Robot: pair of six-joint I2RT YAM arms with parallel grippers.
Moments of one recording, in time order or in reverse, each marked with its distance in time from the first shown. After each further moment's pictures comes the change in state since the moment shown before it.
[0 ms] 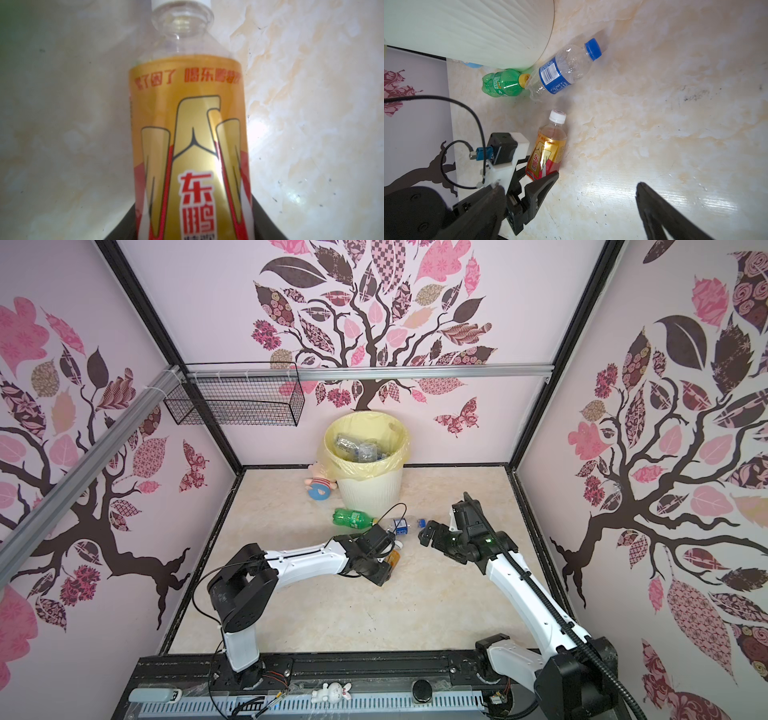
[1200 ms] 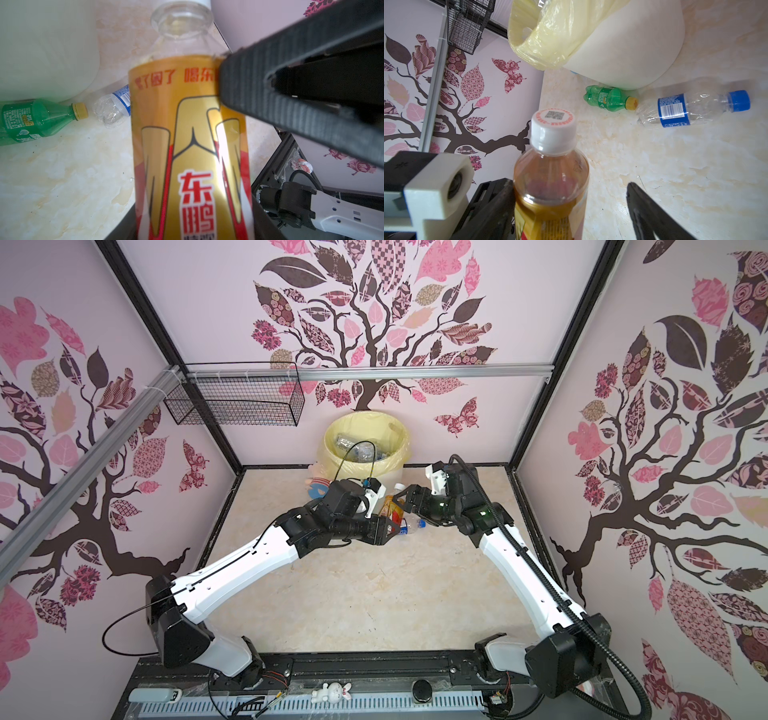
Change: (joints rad) left arm 0.045 -0.301 0.264 -0.077 0.138 -0.187; right arm 0.072 0.161 0.326 0.132 -0.288 0.039
